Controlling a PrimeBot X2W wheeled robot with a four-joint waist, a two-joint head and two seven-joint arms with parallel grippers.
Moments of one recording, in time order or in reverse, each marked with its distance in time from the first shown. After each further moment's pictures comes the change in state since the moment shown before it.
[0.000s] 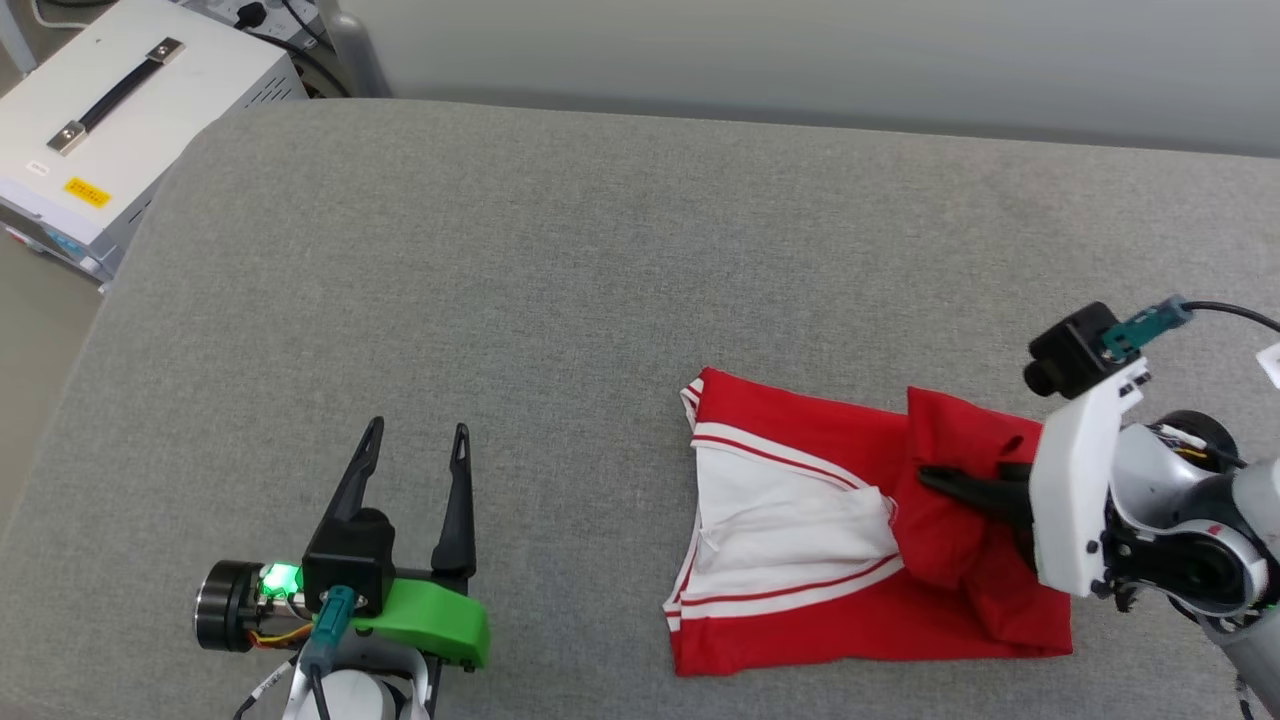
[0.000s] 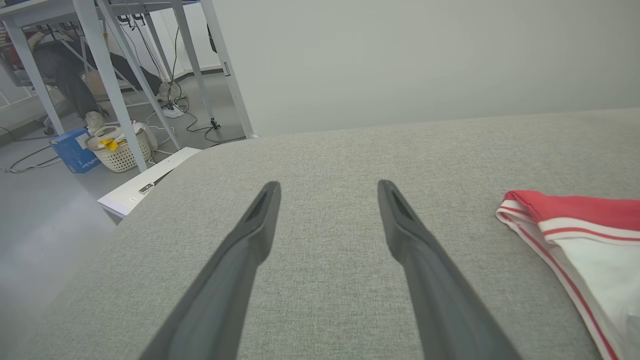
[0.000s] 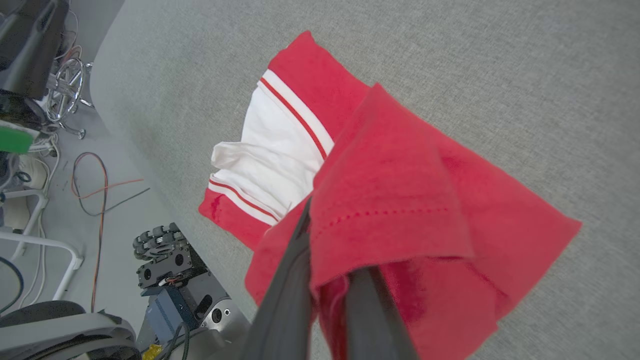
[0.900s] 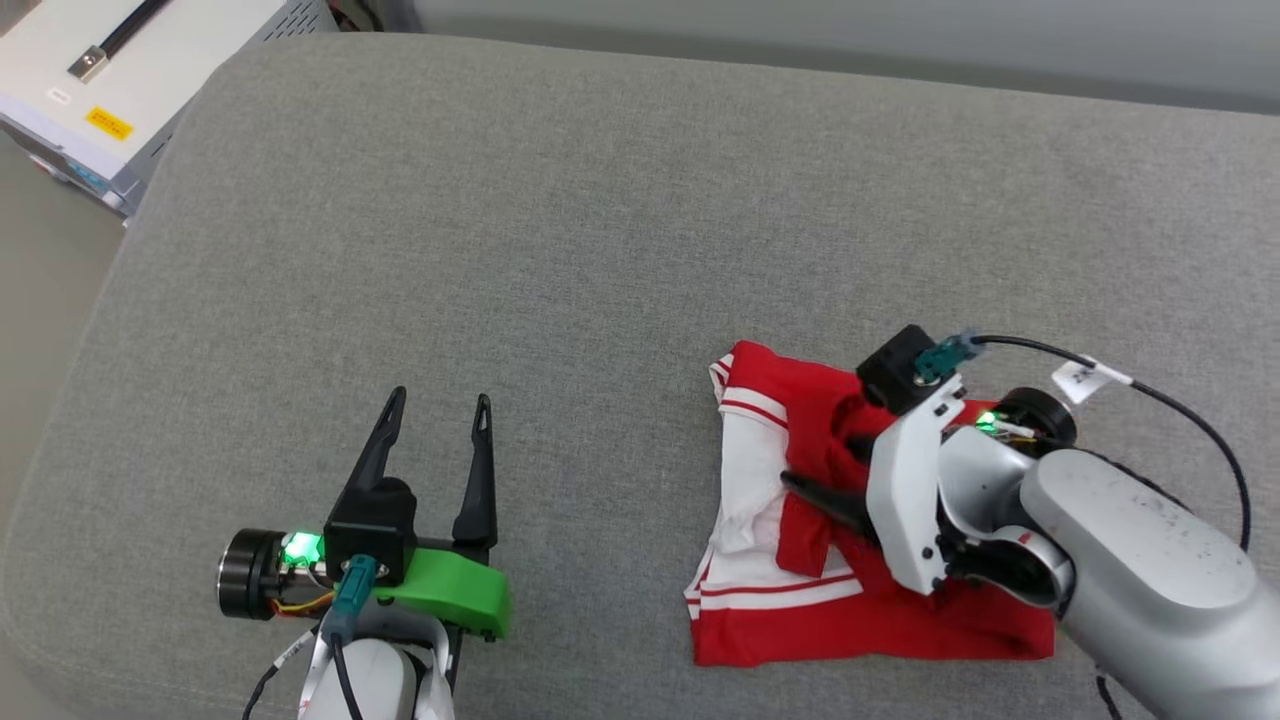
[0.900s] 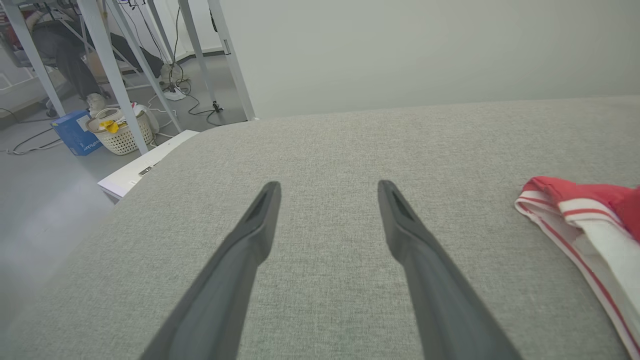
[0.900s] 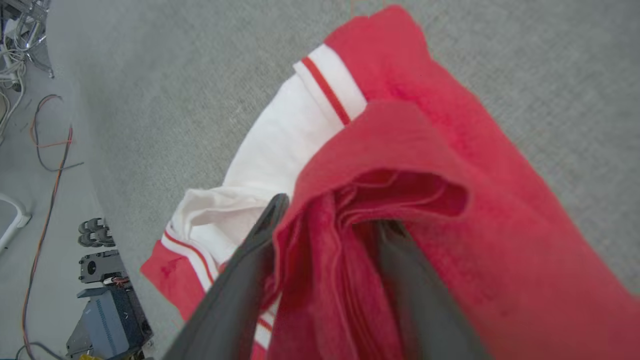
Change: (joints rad) left arm -0.059 -0.044 0.002 0.032 0.025 -0.017 0.000; right arm -0.242 0.189 0.388 0.353 -0.173 0.001 -0.305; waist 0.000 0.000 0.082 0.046
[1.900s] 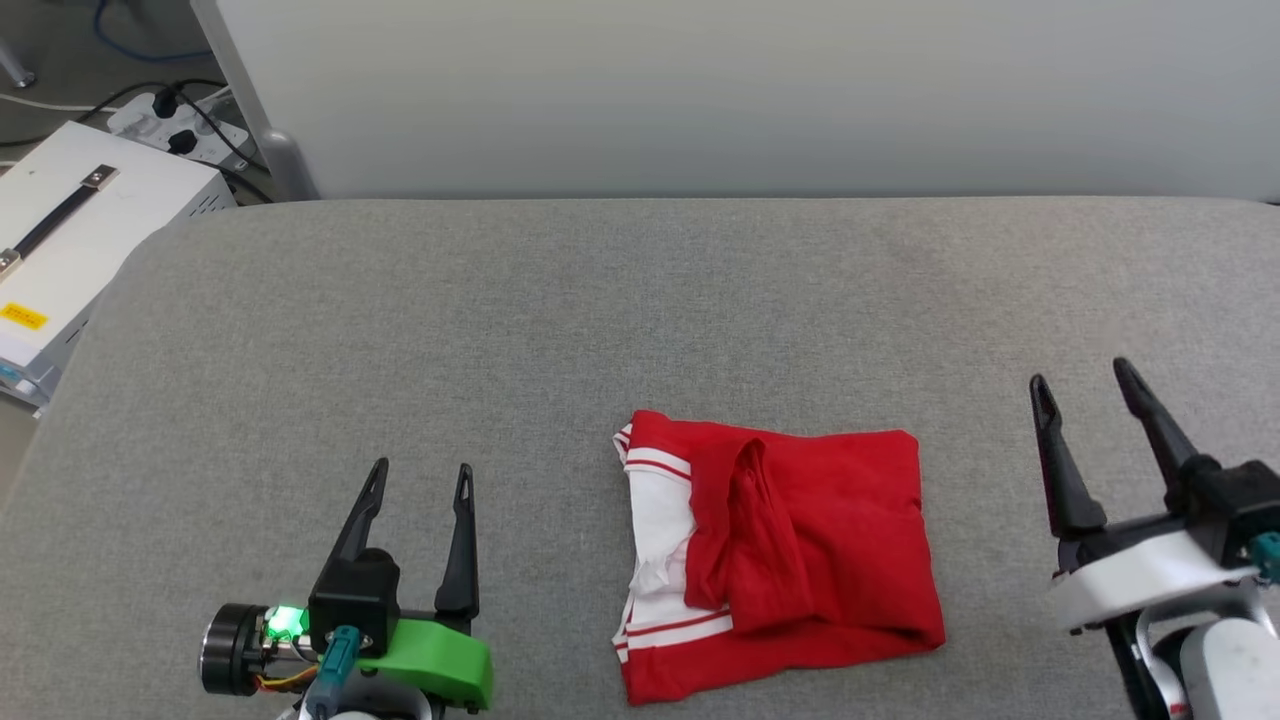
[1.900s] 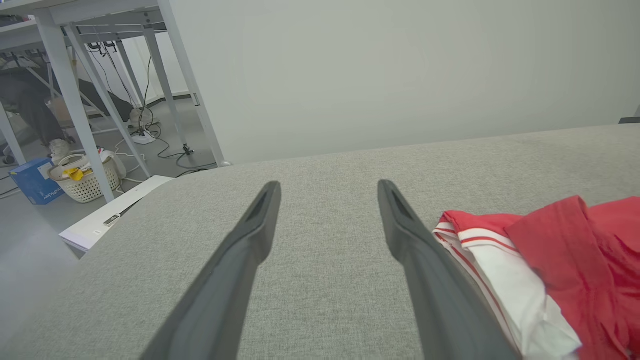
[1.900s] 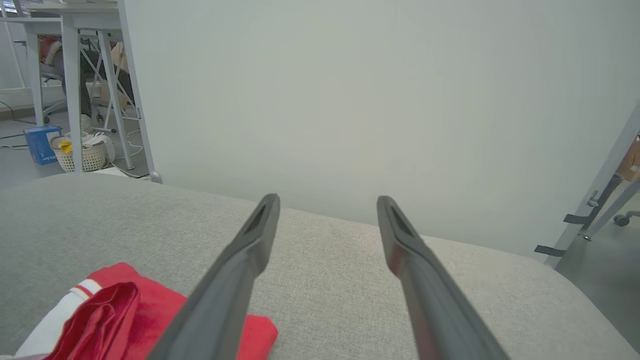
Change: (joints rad) left arm 0.126 0.009 0.025 -0.047 0.007 0.001 0.000; right arm 0.538 0.215 -0.868 -0.240 -0.714 -0.001 -0.706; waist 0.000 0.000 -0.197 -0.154
